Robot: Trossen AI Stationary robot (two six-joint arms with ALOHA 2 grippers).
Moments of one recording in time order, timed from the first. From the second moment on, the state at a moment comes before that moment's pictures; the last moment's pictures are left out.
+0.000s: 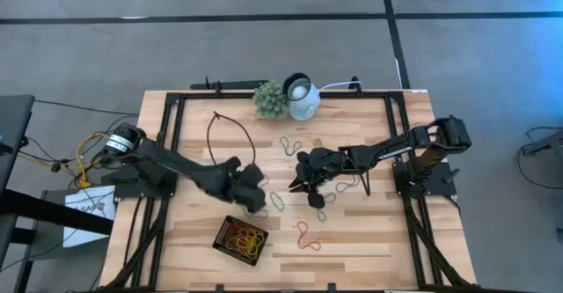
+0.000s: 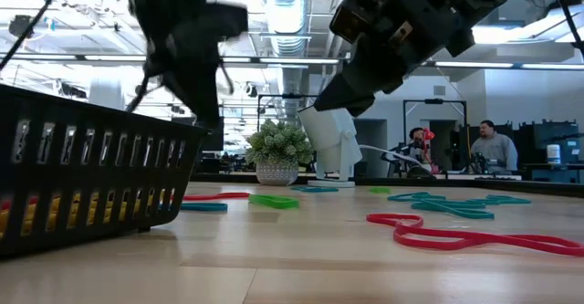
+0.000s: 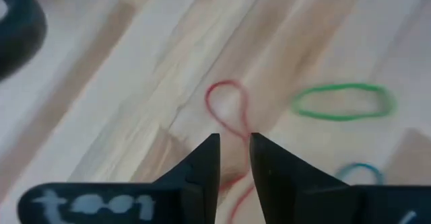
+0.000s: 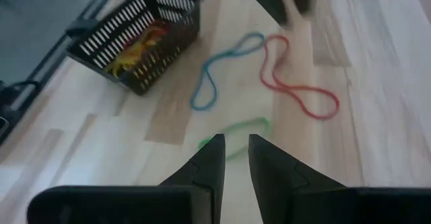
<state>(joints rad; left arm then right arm) -0.30 1.67 1.12 -0.73 -0.47 -0.81 0.09 1.64 0.82 0.19 -0.23 0.01</state>
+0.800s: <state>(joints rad) -0.16 1.67 0.83 -0.27 -0.29 -0.72 0.09 1.64 0.83 0.25 -0.23 -0.01</state>
